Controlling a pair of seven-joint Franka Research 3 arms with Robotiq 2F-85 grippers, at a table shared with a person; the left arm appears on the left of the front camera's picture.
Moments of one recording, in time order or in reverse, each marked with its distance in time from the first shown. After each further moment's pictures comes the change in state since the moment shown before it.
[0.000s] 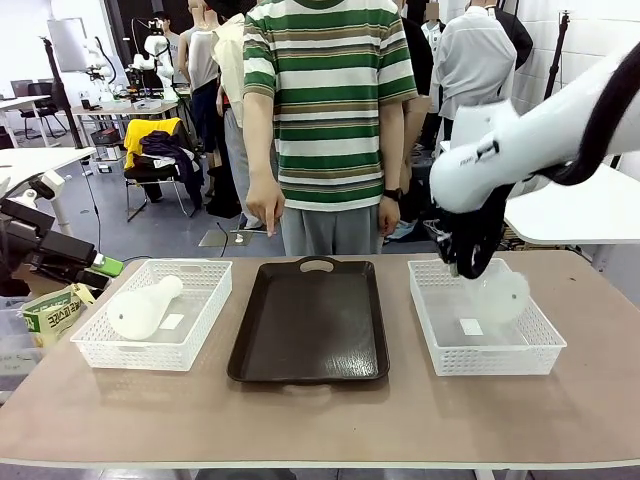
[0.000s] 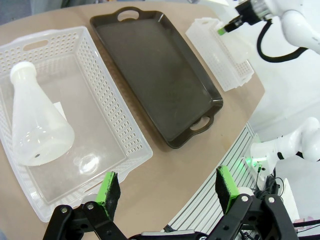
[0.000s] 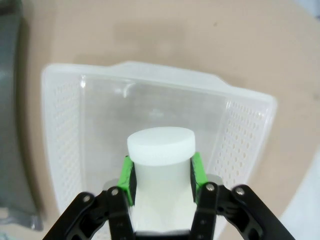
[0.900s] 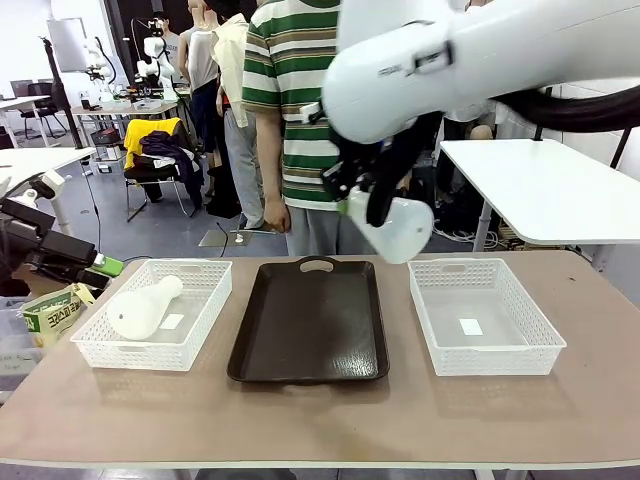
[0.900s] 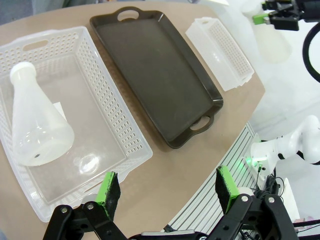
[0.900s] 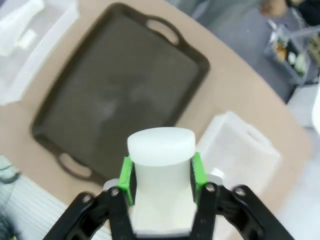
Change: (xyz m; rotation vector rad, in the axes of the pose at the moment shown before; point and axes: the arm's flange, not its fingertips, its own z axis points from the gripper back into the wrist) left arm 0.001 -0.001 0.000 0.001 0.002 -0.002; right arm -0.025 0.214 0.189 0.058 -0.281 0.444
